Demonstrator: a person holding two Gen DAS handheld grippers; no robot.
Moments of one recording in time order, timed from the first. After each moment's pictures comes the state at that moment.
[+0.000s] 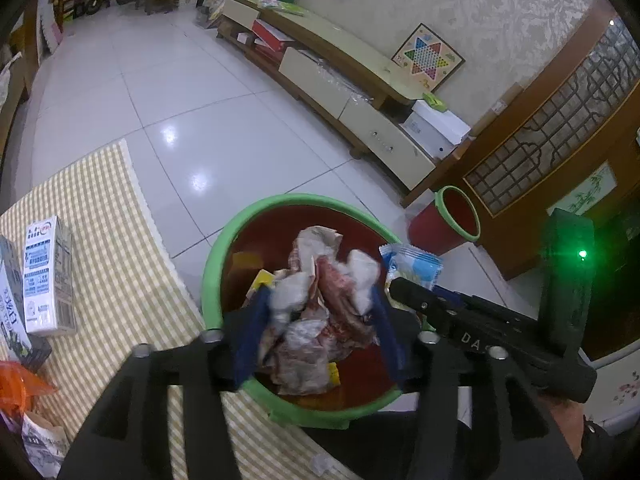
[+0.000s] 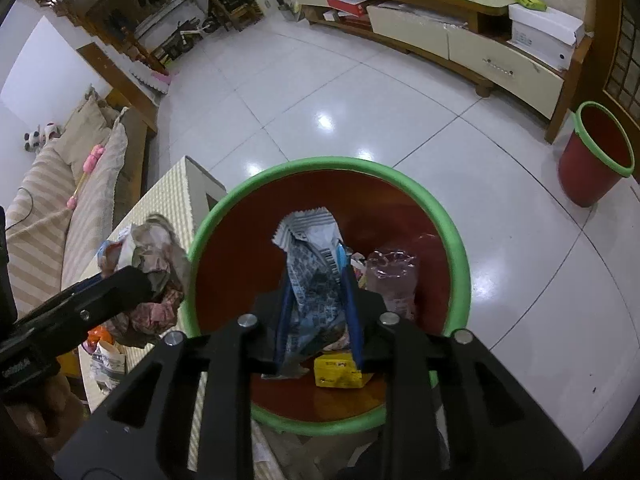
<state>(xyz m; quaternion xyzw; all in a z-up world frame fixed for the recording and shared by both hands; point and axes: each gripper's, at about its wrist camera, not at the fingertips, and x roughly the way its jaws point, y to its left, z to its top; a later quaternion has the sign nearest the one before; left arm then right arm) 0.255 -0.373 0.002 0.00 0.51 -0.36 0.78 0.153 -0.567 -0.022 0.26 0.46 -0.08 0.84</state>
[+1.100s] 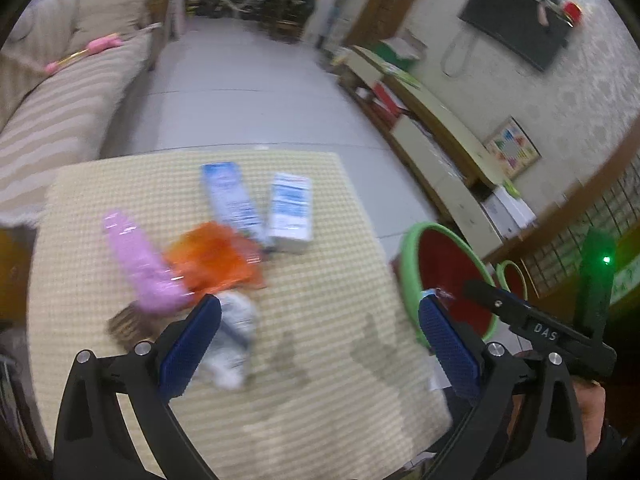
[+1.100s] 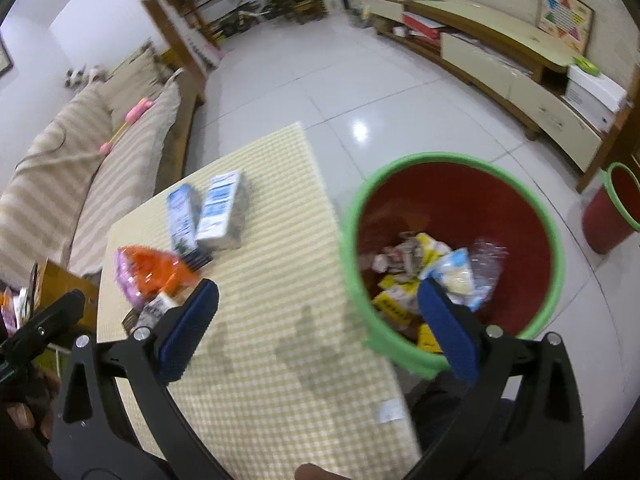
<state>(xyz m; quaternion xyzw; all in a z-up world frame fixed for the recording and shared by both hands) 0.200 -0.116 0.058 -0.10 0.46 -0.18 0.86 0.152 -0.393 0.035 0.17 0.45 0.00 0.87</state>
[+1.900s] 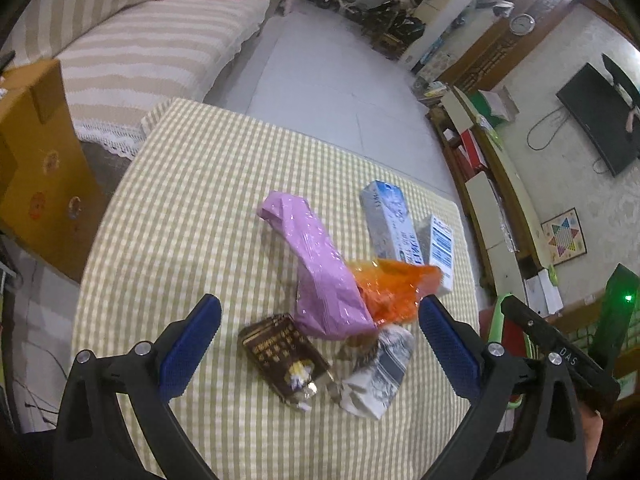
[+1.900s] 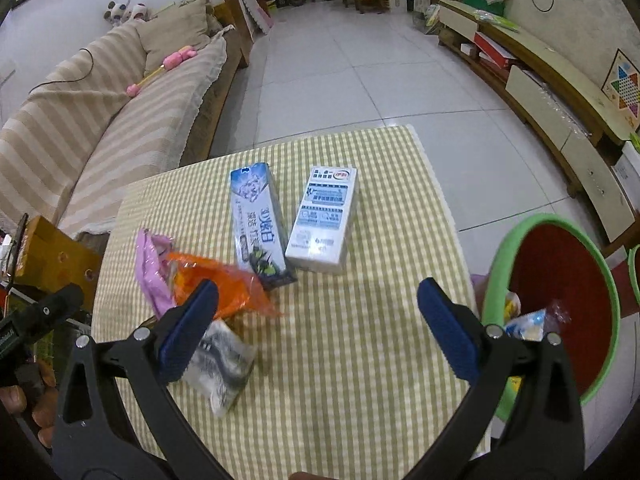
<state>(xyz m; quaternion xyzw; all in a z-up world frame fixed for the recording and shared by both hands) 0.245 0.029 -0.001 -0.22 0.49 -0.06 0.84 0.244 -0.280 0.021 0.07 0.48 0.05 0.87</state>
